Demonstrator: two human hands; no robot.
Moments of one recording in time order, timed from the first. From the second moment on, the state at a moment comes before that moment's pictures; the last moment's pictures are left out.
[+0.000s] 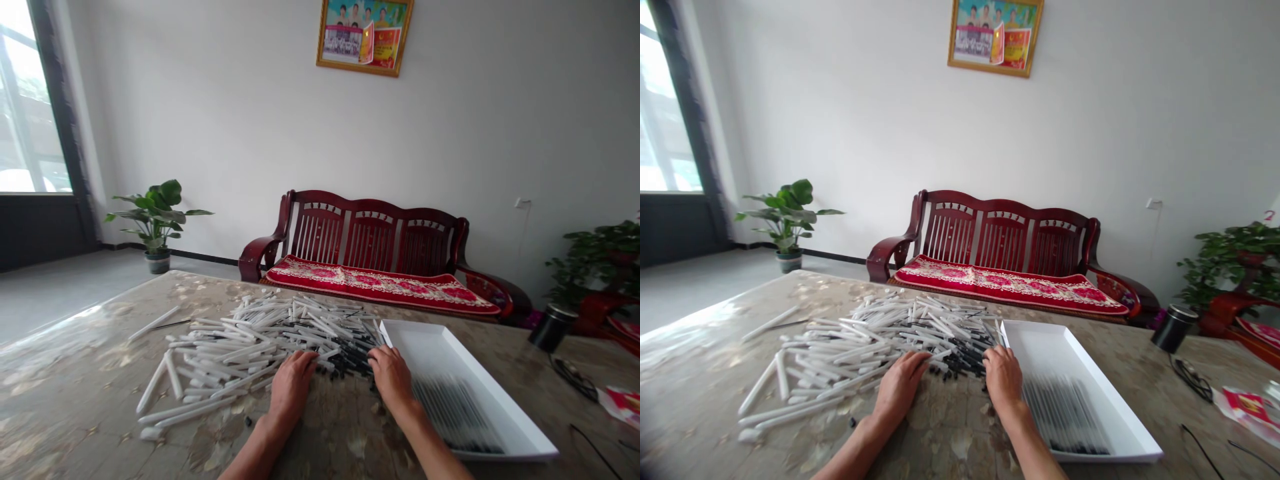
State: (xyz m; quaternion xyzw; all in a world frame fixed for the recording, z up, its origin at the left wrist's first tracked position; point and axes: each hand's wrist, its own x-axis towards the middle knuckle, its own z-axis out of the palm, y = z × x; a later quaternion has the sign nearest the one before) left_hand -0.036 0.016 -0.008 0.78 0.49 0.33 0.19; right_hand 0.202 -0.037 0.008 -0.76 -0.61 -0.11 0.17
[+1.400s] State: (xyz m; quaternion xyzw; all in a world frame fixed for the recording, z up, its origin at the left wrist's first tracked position) left_hand -0.039 0.015 -0.003 0.81 0.45 0.34 0.15; right_hand 0.209 -0.067 0.025 -0.69 -0.67 -0.13 0.25
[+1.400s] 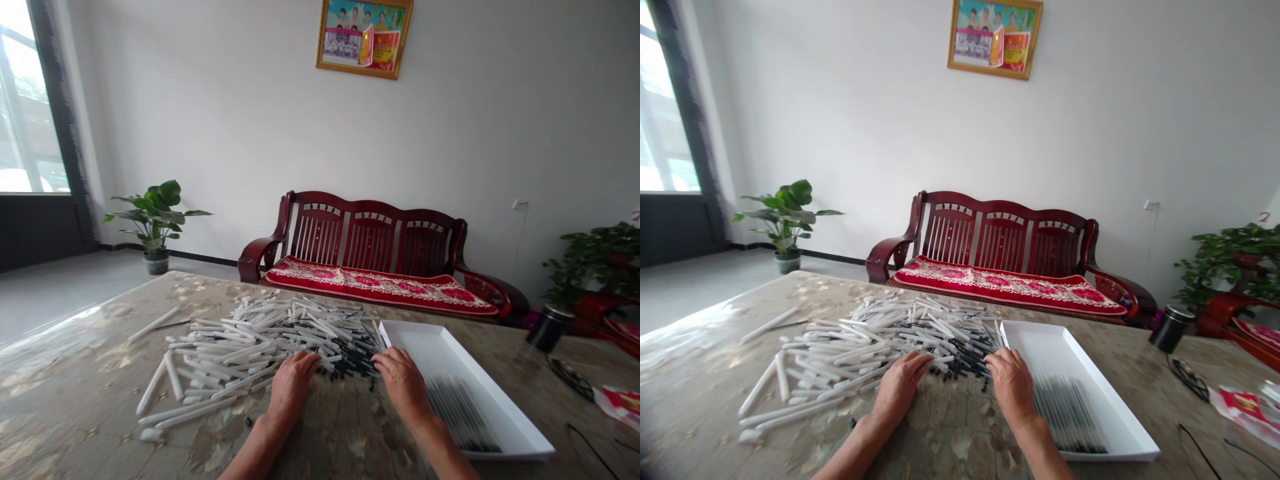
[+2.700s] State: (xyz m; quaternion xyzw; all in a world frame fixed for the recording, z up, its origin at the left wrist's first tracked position) left_hand -0.001 -0.003 -0.008 0.35 0.30 0.50 0.74; right_hand 0.117 -0.048 0.012 -0.51 -0.35 0.43 0.66
